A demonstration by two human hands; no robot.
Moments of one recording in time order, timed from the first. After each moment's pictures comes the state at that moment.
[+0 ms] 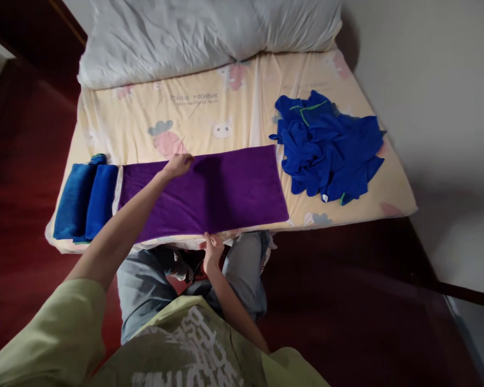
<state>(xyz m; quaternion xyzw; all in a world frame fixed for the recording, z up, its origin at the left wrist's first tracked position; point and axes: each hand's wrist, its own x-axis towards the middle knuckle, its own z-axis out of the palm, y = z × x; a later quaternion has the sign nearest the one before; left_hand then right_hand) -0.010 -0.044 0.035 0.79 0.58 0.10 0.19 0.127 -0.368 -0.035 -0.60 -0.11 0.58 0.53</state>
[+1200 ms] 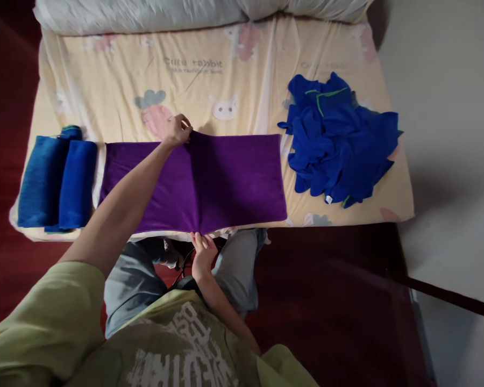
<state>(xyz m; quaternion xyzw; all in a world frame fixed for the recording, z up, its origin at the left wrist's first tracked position) 0.009 0.023 -0.008 0.60 0.67 0.28 0.34 0.121 -0.377 -0.027 -0.58 0.03 0.60 0.55</state>
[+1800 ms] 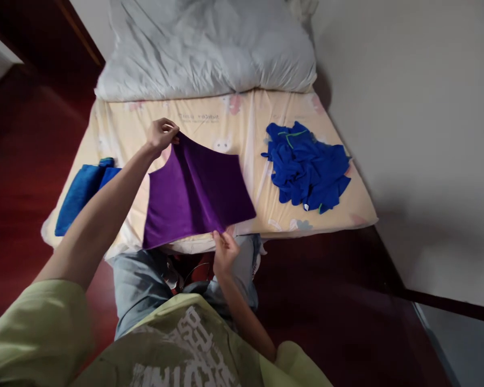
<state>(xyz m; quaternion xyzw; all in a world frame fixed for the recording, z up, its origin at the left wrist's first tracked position) -0.036 -0.016 0.161 0.58 0.60 0.45 0.33 0.174 -0.373 0.076 -0.62 -0.24 0.43 0.61</state>
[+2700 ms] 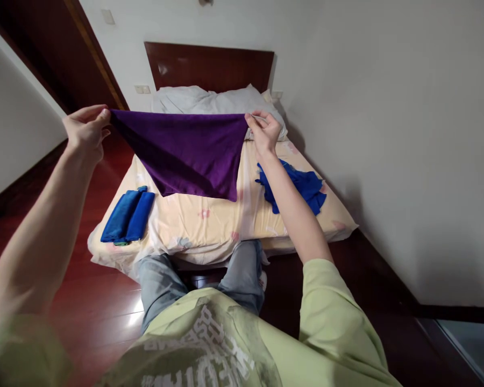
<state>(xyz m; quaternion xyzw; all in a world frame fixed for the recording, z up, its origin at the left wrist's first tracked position) -0.215 -0.174 0.395 0.52 0.46 0.69 0.20 0.266 -0.145 0.377 -0.36 -0.58 0.25 0.69</state>
